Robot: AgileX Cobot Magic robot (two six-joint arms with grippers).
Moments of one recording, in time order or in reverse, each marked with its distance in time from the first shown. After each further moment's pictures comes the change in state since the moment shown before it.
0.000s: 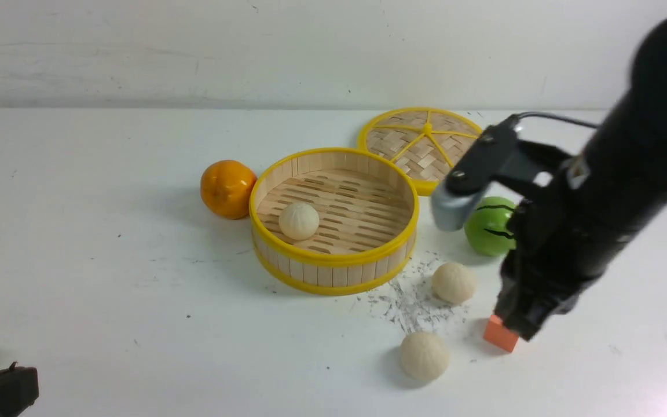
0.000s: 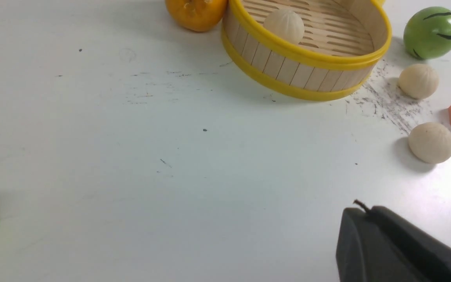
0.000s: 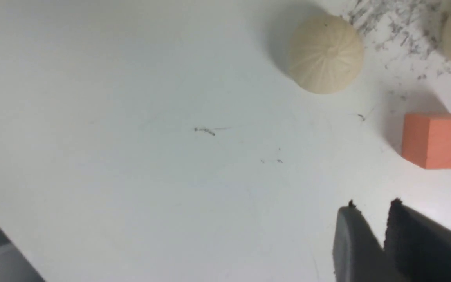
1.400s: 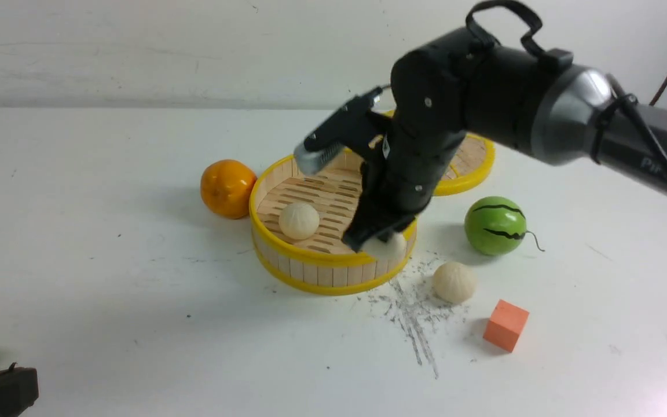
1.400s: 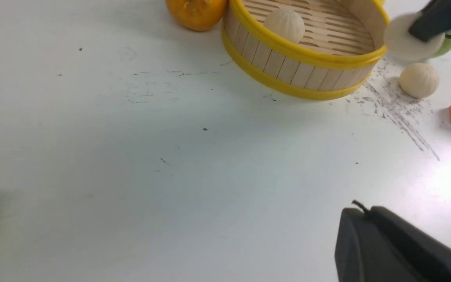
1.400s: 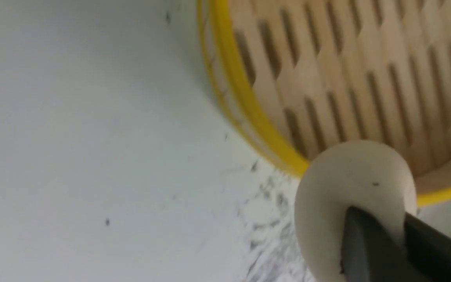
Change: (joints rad) right arm 0.051 0.452 -0.500 -0.142 -0.194 0.162; left arm 0.000 0.000 0.006 0.000 0.000 0.000
